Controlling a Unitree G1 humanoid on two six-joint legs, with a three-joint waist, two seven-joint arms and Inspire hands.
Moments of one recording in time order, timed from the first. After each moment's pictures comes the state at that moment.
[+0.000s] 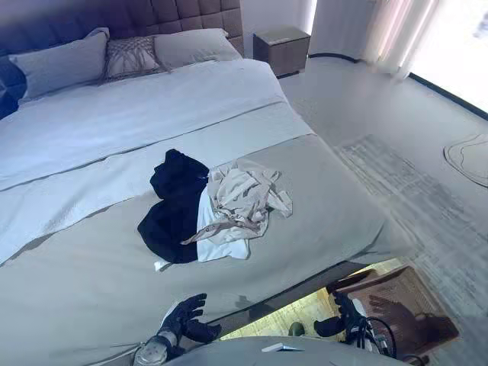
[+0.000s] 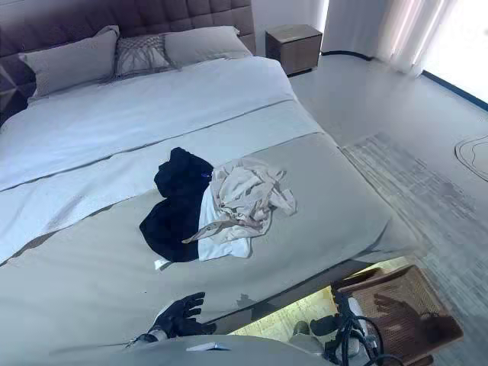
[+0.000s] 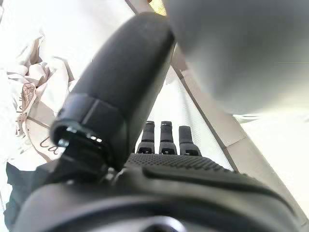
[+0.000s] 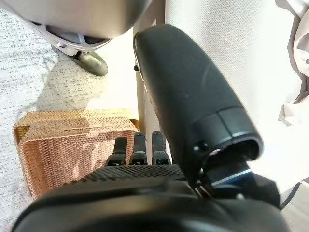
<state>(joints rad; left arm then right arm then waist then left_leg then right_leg) 0.09 0.21 -0.24 1.16 -0.14 -0.33 -0.12 0.04 -0.23 0.20 1.21 -0.10 -0.22 -0.31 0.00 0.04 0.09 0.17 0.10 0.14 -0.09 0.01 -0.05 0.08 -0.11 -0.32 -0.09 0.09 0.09</state>
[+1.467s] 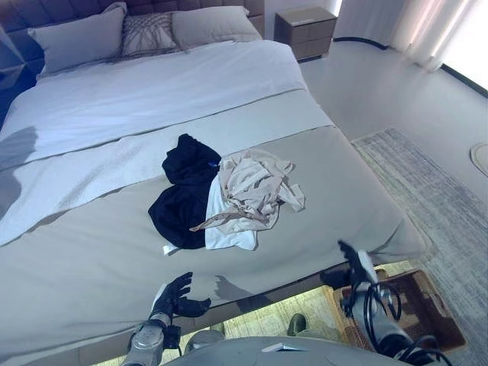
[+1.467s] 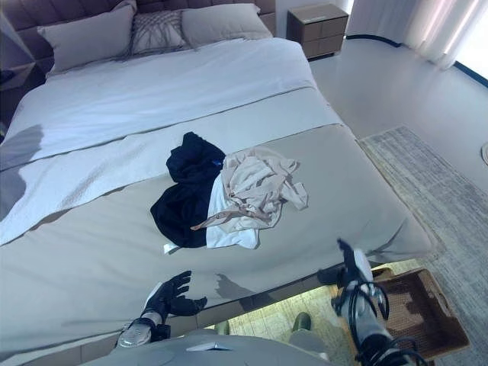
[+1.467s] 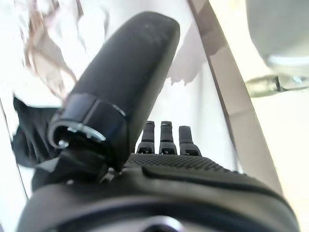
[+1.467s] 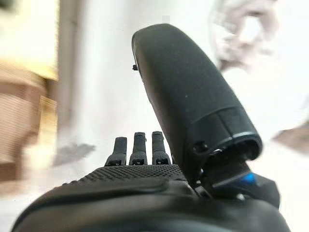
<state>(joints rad) 0.07 0.25 -0.11 1.10 -0.22 -0.33 0.01 -0.12 -0.43 0.24 0.81 -0.10 -0.17 -0.40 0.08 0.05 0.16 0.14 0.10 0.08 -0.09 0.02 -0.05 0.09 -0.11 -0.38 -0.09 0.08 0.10</state>
